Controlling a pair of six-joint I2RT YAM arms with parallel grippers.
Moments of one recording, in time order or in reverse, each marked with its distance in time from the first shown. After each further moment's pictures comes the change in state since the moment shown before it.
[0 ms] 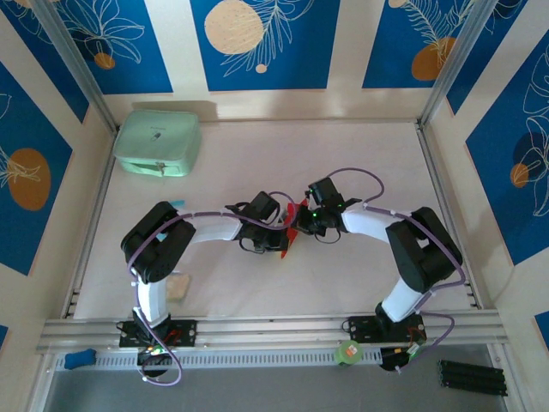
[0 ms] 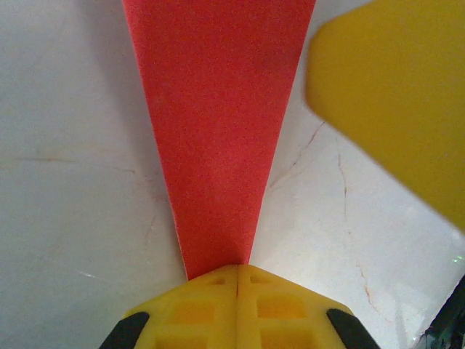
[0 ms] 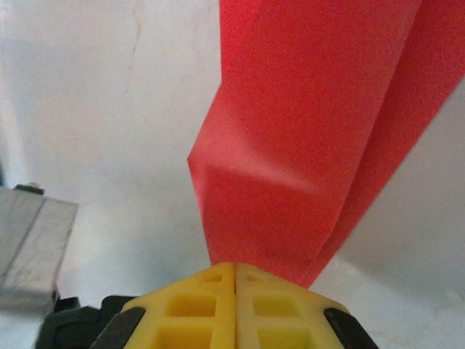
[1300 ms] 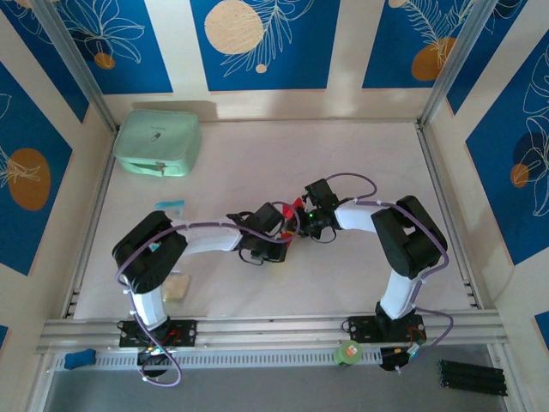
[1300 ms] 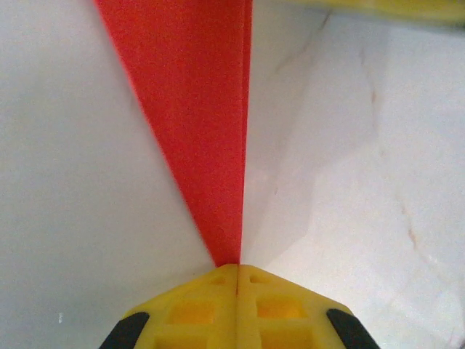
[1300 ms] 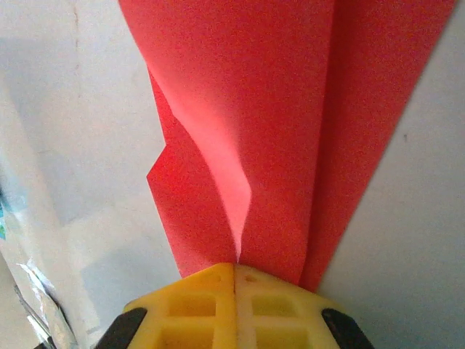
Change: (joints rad) left arm -0.099 -0.101 -0.052 -0.118 -0.151 0.037; right arm -0.016 0.121 0.027 0.045 -0.067 0.076
